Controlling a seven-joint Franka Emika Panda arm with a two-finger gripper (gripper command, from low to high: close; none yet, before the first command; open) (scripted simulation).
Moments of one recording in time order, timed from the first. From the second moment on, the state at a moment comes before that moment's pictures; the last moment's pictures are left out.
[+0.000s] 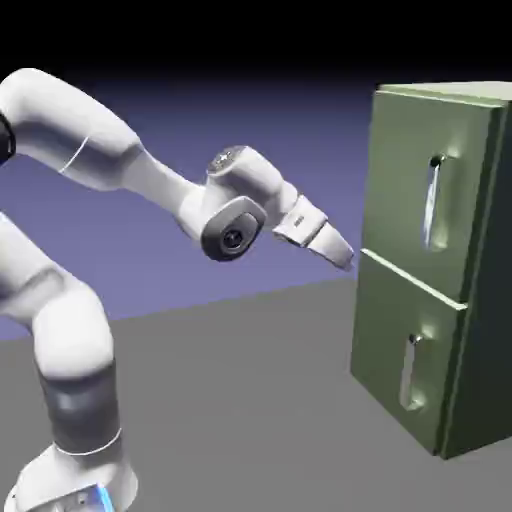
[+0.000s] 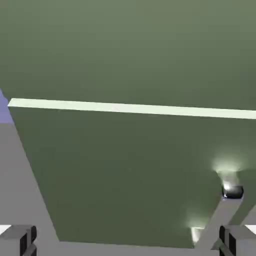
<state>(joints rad) 0.03 -0.58 -0.02 -2.80 -0.05 3.03 0.72</state>
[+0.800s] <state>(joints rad) 0.42 -0.75 -0.45 -2.61 -1.10 2.98 0.29</state>
